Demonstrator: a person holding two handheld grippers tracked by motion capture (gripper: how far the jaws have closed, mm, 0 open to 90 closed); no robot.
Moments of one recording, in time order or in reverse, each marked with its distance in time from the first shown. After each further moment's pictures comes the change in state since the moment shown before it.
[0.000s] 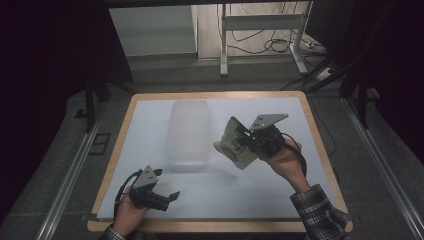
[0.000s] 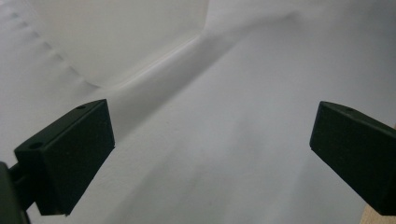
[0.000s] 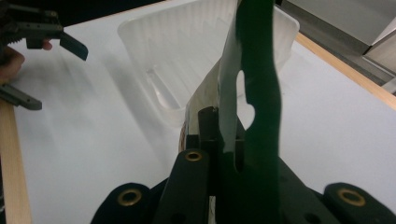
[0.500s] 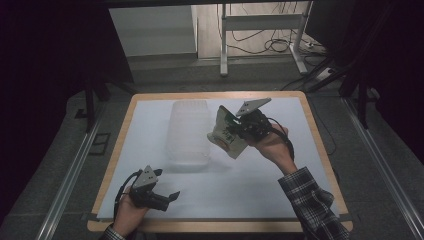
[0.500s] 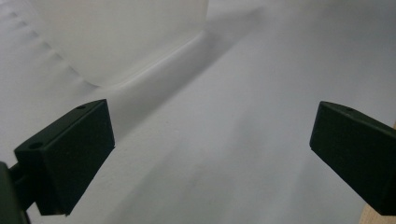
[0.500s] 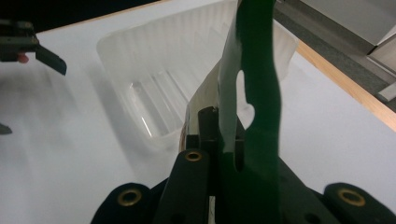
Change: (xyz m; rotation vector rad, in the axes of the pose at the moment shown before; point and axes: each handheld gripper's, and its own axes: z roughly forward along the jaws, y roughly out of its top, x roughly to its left) left arm 0.000 0.000 0.000 0.005 -0.001 0.001; right arm -0.019 0.033 0.032 0.040 0.012 -0.019
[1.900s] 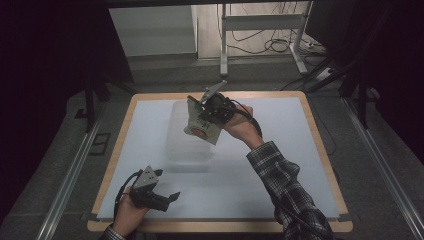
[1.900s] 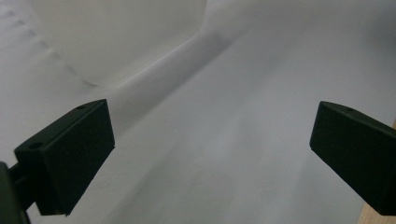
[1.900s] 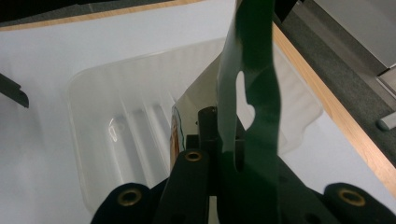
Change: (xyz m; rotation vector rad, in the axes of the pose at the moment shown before) left arm -0.001 0.000 0.001 0.007 -0.005 0.006; right arm 0.000 0.070 0.077 0.074 0.028 -0.139
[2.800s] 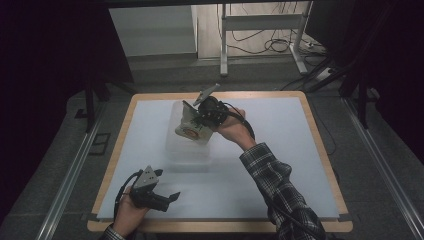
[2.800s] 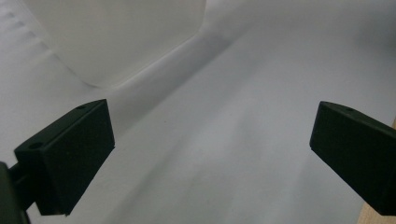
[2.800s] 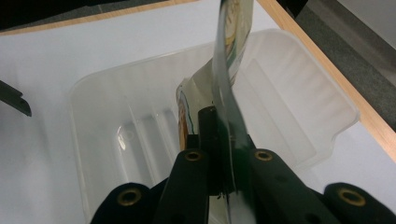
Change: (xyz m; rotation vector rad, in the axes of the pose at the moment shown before) left arm 0.000 0.000 0.000 -0.001 0.001 0.003; right arm 0.005 0.000 0.024 0.014 0.039 0.025
